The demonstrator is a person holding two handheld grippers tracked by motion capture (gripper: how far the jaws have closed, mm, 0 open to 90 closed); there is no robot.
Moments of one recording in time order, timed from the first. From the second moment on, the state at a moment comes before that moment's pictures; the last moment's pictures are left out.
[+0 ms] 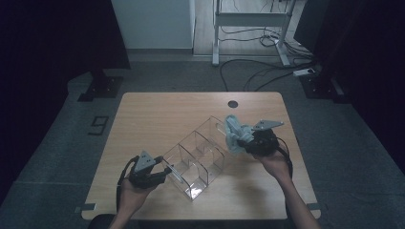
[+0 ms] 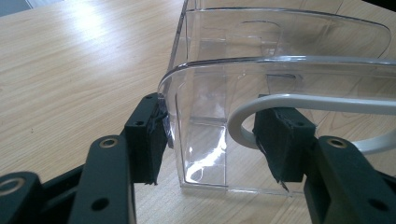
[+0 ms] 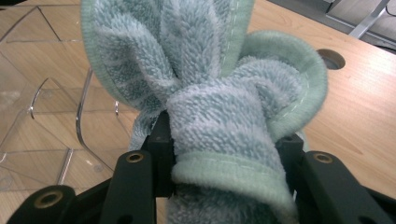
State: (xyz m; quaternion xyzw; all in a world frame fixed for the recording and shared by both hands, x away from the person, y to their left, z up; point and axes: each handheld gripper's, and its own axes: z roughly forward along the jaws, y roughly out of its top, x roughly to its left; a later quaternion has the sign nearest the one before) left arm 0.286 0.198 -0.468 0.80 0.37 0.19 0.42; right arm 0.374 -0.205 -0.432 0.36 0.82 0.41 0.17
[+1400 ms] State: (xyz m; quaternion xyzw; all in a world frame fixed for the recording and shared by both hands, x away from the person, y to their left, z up) left arm 0.286 0.198 -0.468 0.81 0.37 0.19 0.42; right arm 0.389 -0.184 -0.520 0.37 0.87 0.28 0.15
